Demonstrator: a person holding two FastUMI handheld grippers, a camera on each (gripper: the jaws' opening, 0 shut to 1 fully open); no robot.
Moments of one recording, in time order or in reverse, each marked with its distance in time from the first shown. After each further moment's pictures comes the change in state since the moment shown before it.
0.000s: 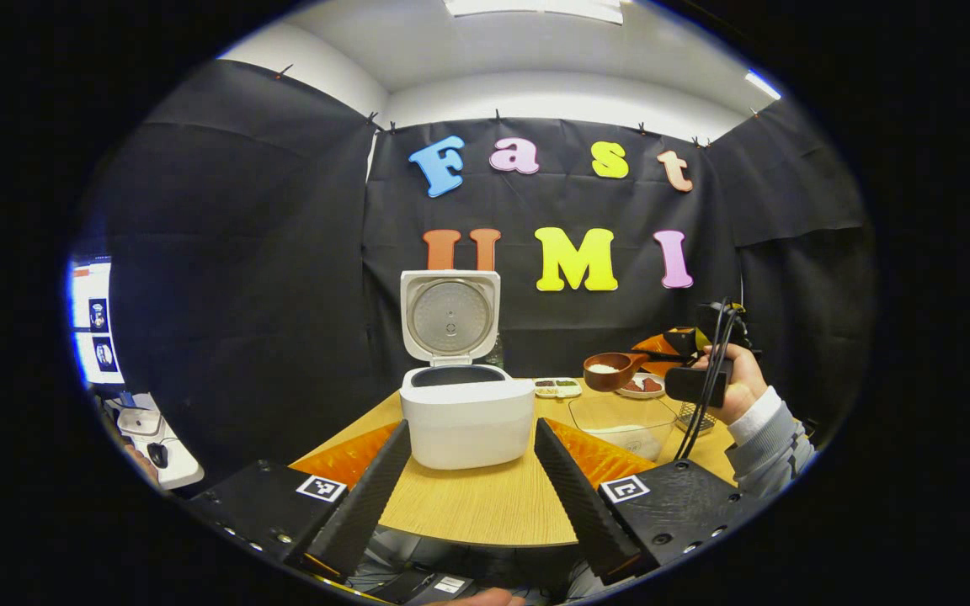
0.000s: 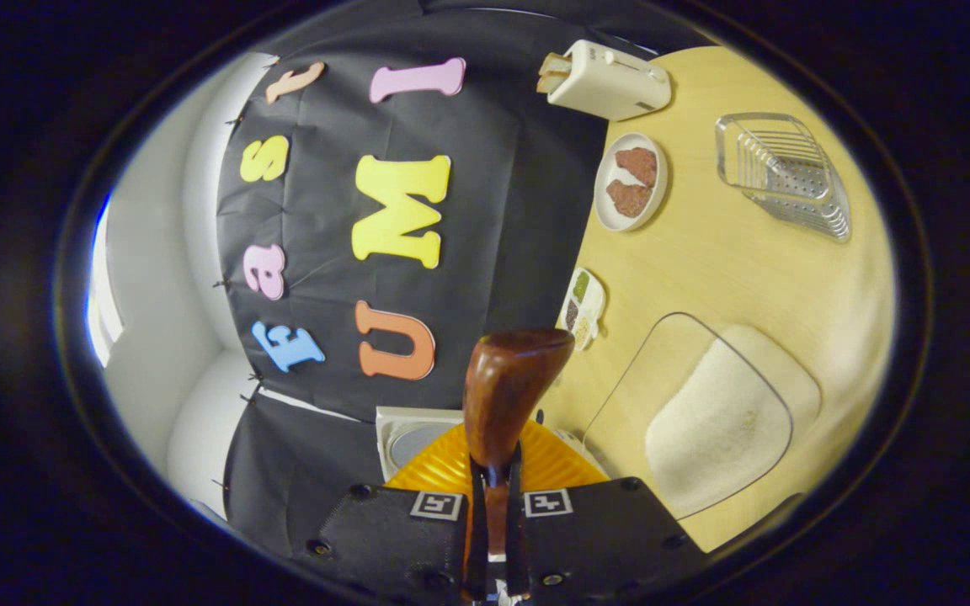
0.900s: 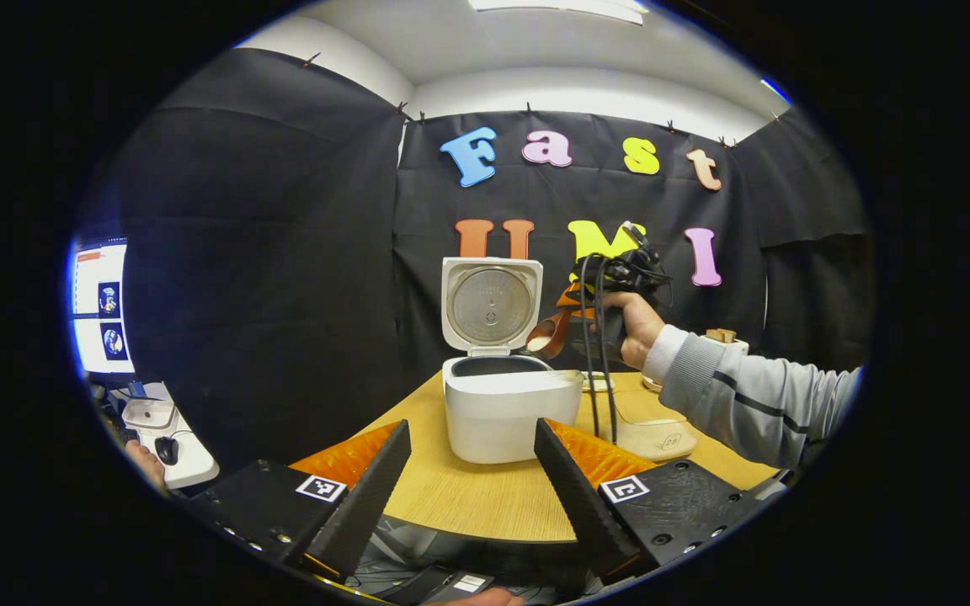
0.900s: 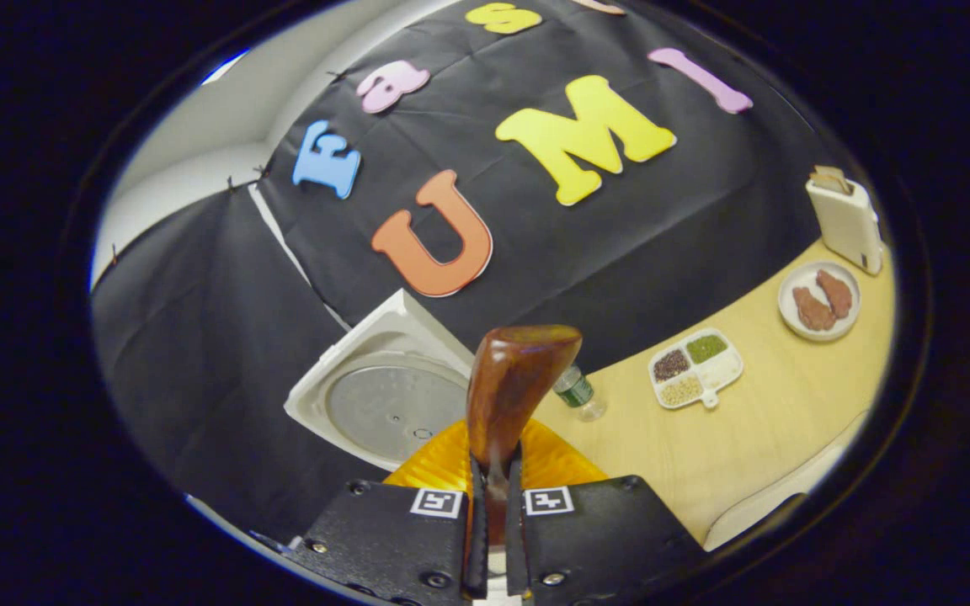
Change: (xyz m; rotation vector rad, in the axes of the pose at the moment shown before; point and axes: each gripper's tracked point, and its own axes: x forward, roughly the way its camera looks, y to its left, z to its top) left arm 0.007 0.056 -0.023 -0.026 0.038 0.077; right arm 0.212 0.082 -0.123 -0.837 0.047 -0.105
